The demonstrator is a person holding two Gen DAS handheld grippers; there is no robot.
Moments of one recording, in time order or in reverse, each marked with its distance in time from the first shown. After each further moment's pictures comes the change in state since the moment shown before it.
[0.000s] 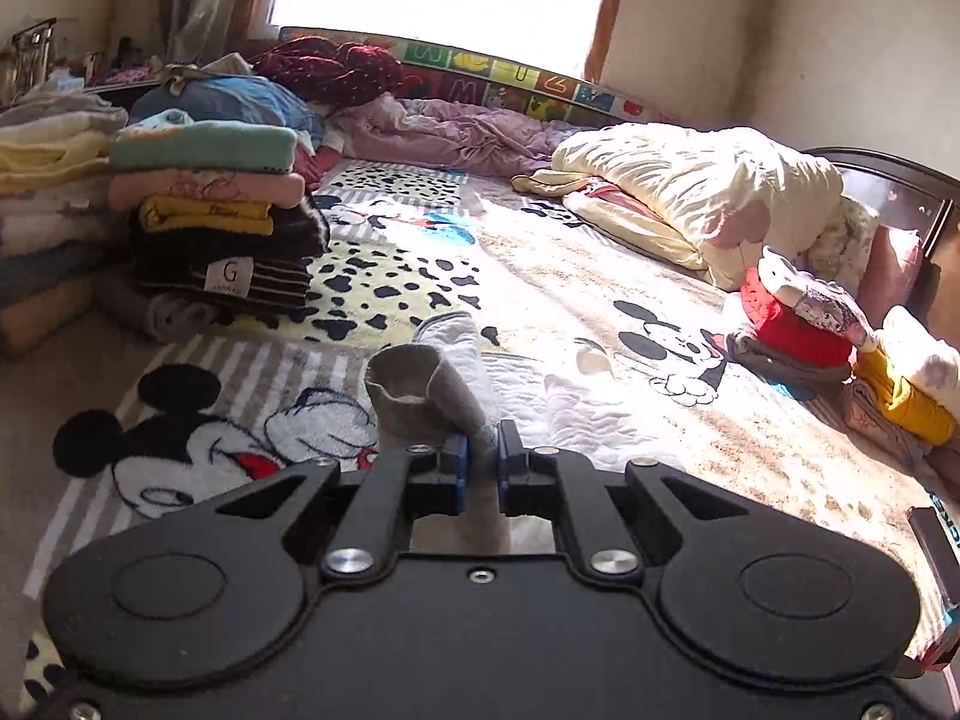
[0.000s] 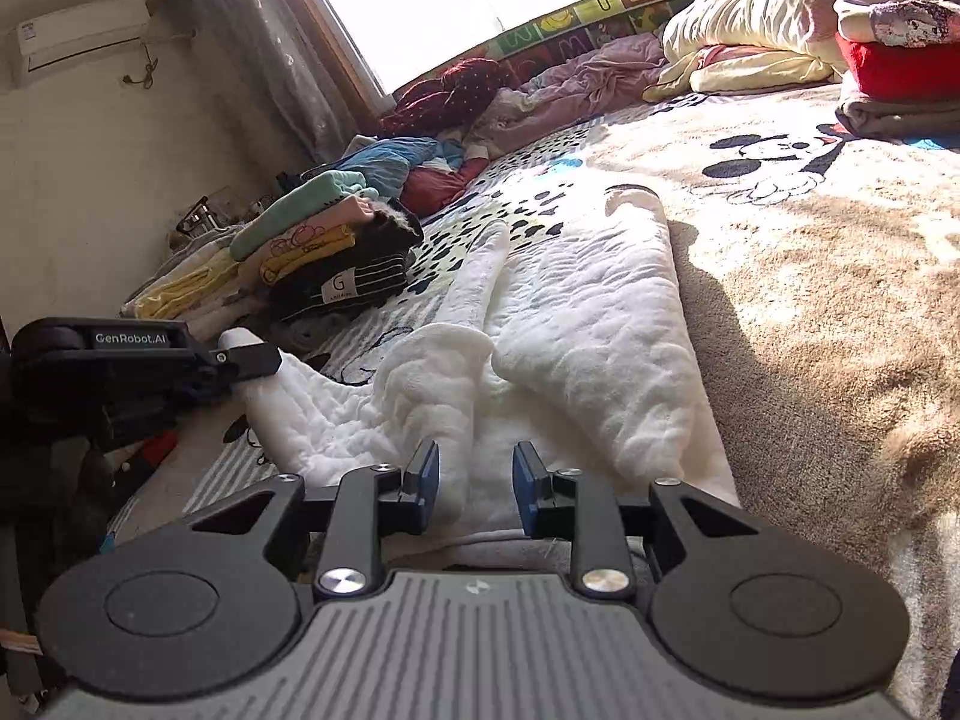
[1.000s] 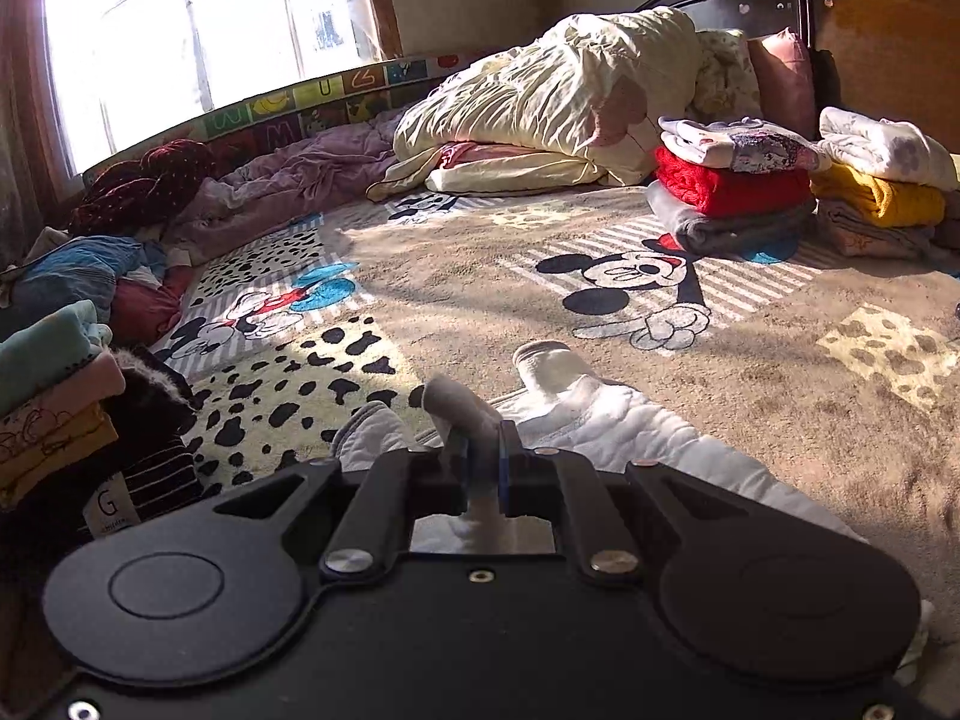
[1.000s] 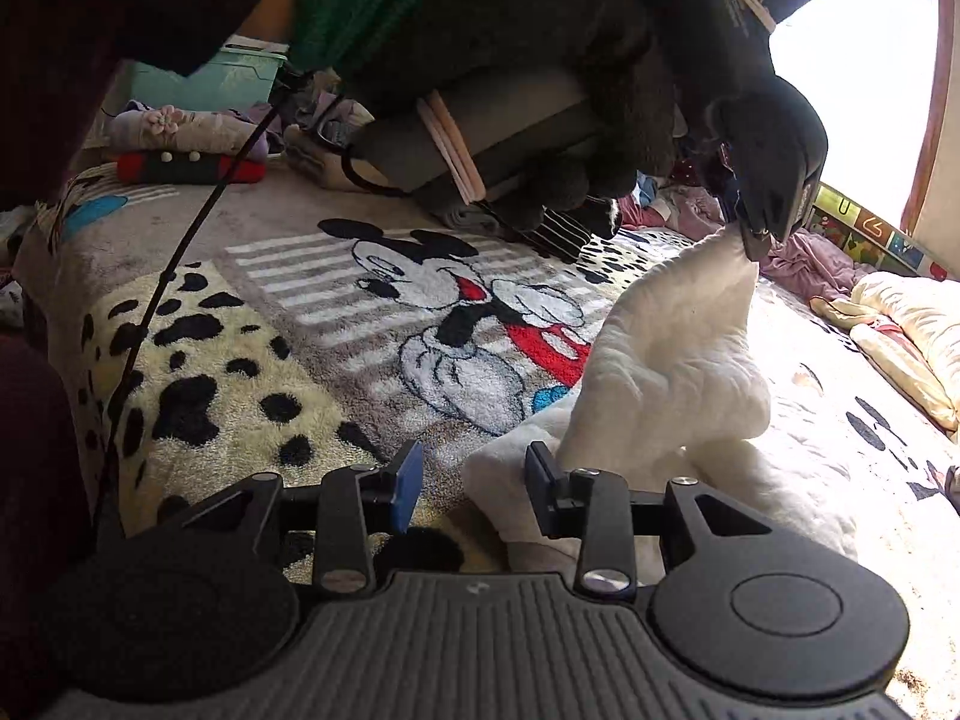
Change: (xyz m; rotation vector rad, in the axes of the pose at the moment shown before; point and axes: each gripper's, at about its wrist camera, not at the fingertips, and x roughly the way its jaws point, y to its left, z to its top) left arm 0.129 -0.015 0.021 0.462 0.022 -0.142; right arm 0.036 0.107 -0.058 -0.781 0.067 0.023
